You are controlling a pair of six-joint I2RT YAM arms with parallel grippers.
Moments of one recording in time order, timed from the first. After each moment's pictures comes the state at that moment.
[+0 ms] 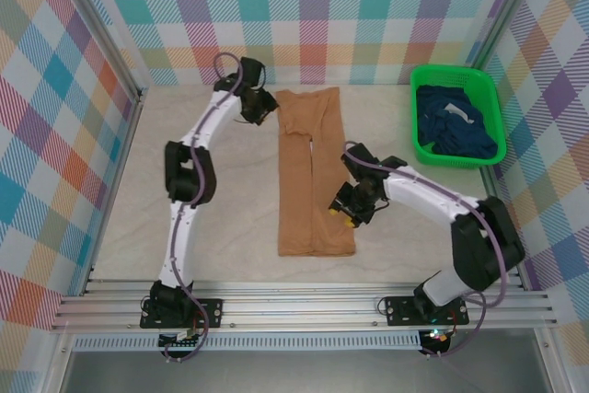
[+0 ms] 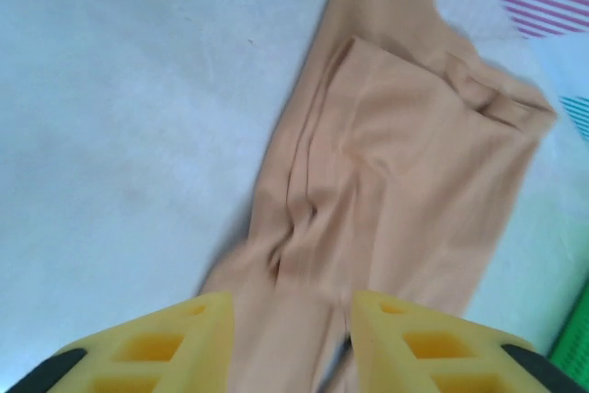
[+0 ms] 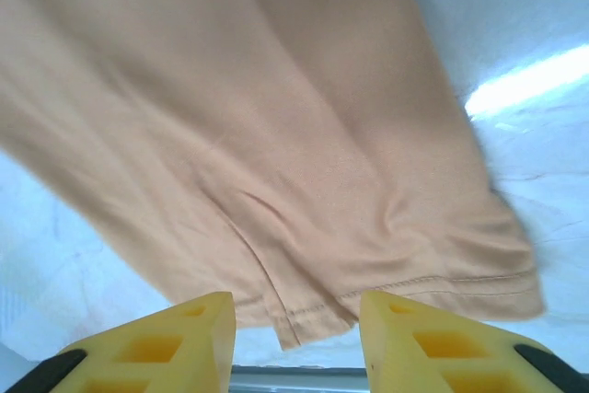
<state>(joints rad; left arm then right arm) -0.29 2.35 2.25 -0.89 0.15 -0.95 0.56 1.49 1.01 -0.84 -0.30 1.11</state>
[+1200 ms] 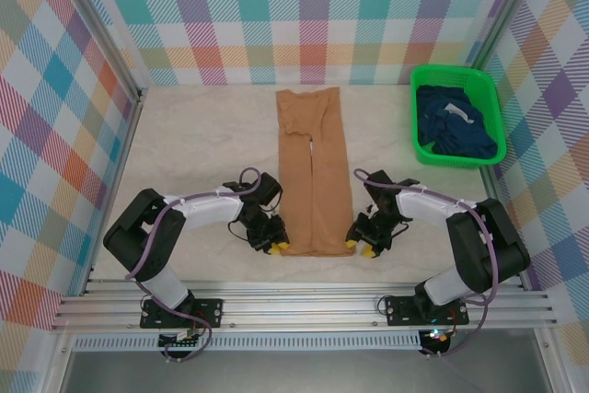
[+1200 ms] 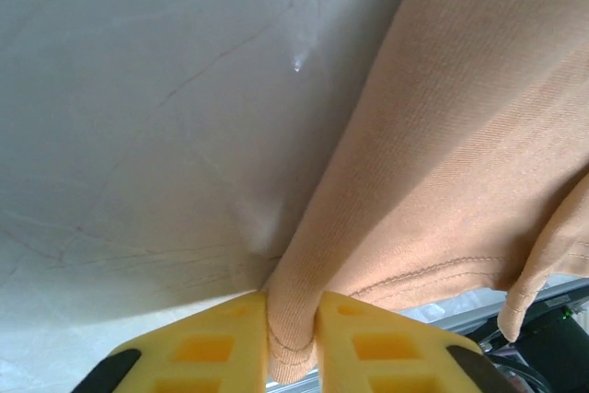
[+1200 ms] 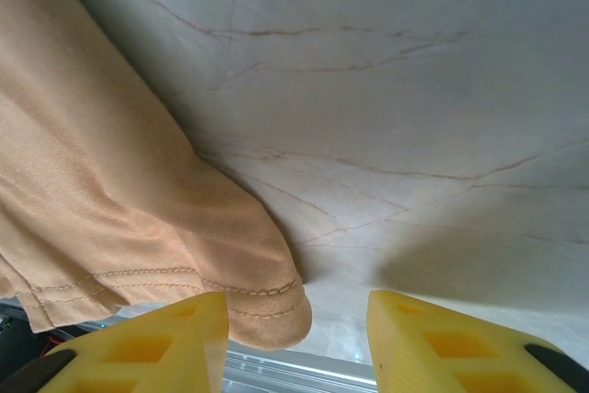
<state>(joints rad) -0.69 1.64 0.85 -0.61 0.51 -1.05 0.44 1.50 0.71 -0.80 -0.51 0.82</state>
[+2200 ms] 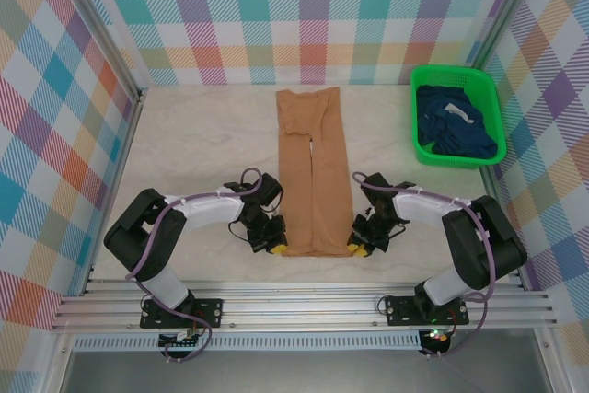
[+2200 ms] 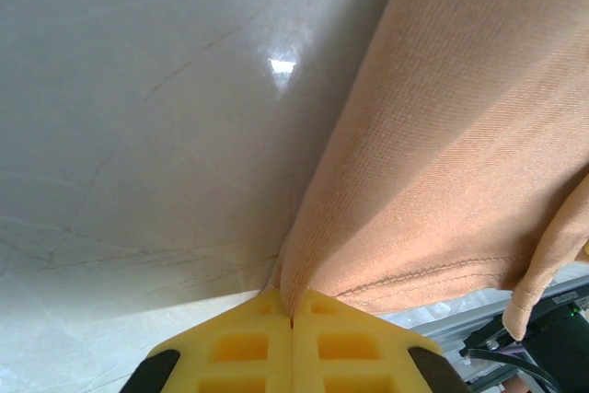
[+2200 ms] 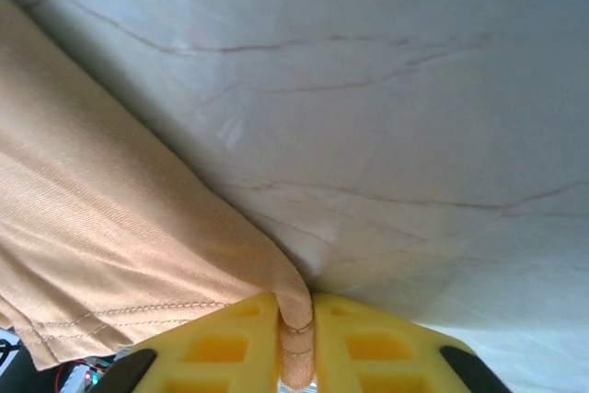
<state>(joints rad) -0.70 1.65 0.86 -0.61 0.51 -1.04 0.47 1.52 0.69 -0.74 -0.51 0.91</state>
